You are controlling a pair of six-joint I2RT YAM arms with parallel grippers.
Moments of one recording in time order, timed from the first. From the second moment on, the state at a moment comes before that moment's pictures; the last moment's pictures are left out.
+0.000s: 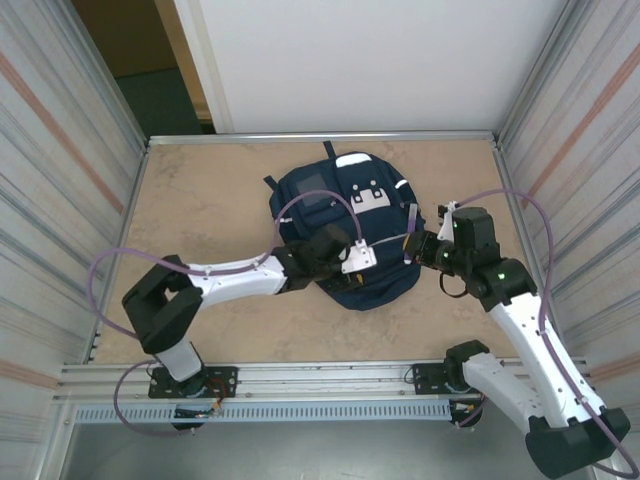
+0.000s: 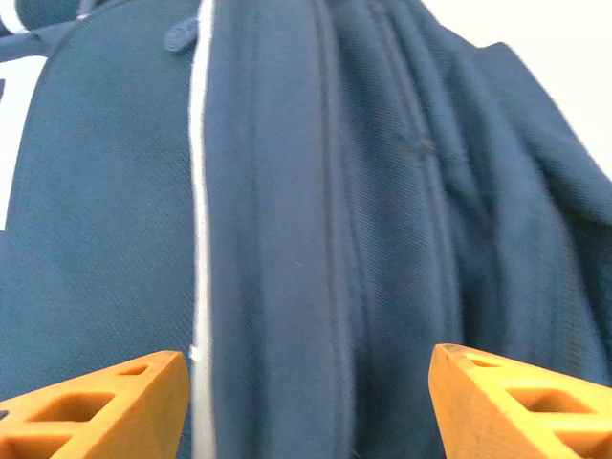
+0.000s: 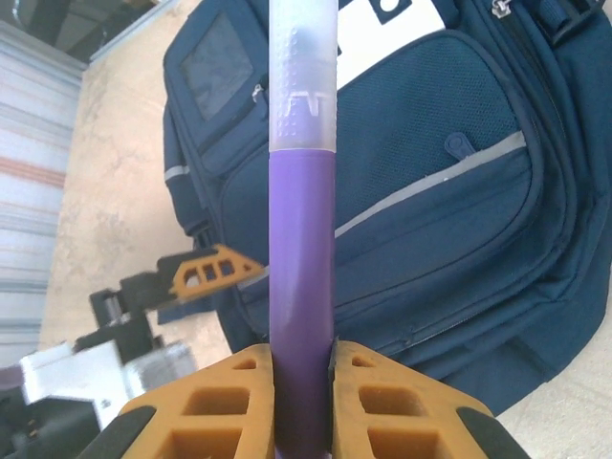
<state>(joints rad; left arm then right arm) -0.98 1.69 1.05 -0.11 -0.05 0.45 0.31 0.81 0.87 -0.74 -0.24 0.64</state>
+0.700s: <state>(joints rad) -0.90 1.78 1.24 -0.23 0.00 0.40 0.31 0.75 0.71 -0.71 -0.29 0.80</state>
